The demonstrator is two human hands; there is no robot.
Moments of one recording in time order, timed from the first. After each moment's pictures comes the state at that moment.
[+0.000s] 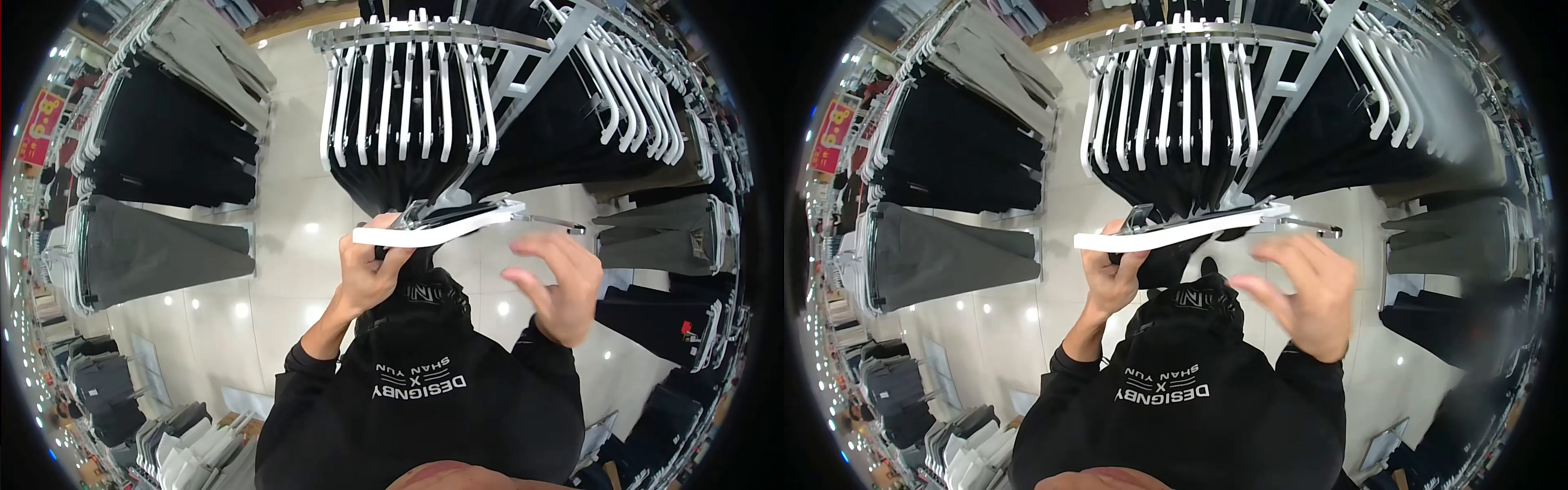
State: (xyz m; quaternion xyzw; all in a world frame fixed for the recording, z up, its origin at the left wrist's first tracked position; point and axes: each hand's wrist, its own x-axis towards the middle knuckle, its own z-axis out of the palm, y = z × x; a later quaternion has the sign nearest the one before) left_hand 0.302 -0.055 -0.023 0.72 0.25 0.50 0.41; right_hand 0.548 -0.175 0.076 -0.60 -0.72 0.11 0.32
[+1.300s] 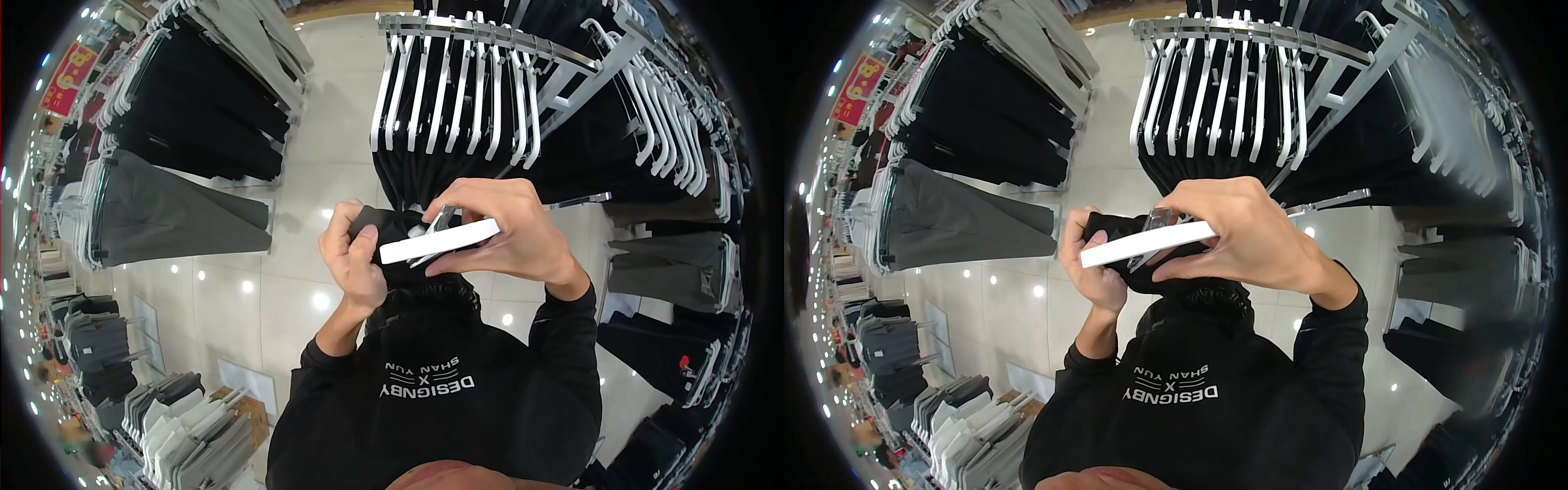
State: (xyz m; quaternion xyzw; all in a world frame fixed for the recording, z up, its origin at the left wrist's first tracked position) left_hand 0.281 -0.070 -0.006 0.56 0.39 0.62 0.39; right_hand 0.494 -0.062 0.072 -0.36 -0.79 0.29 0.40
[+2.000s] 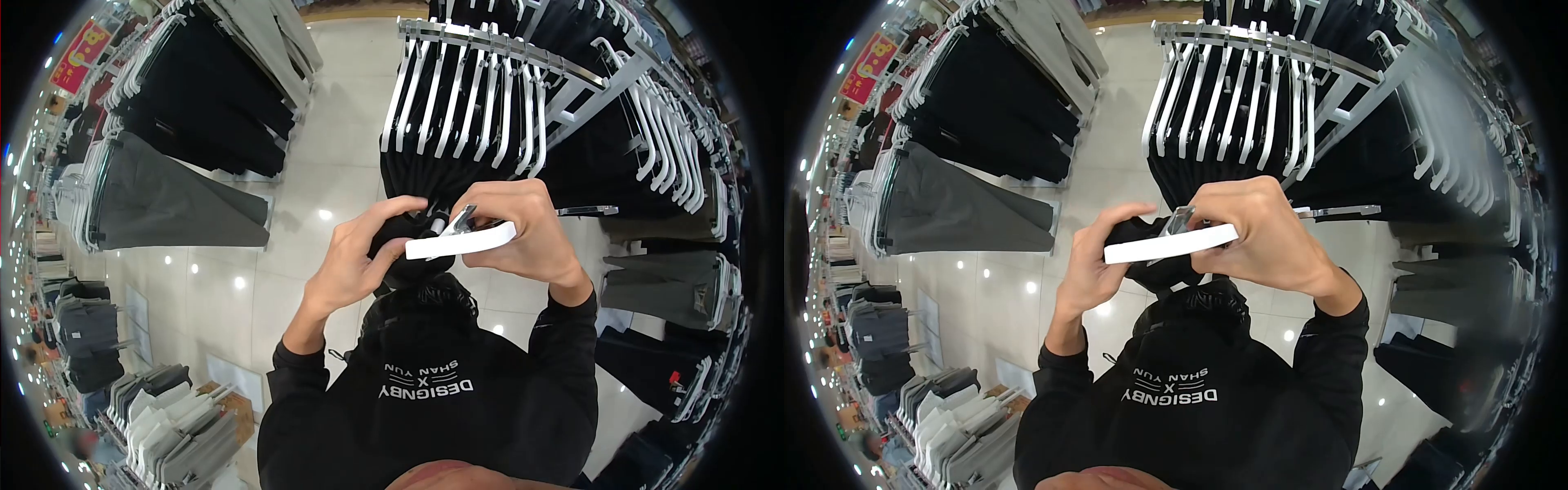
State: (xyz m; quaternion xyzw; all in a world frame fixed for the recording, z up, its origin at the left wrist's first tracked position) left_hand 0.244 -0.056 0.017 0.78 0.31 0.39 0.39; right_hand 0.502 -0.062 0.072 -0.37 -0.82 0.27 0.34
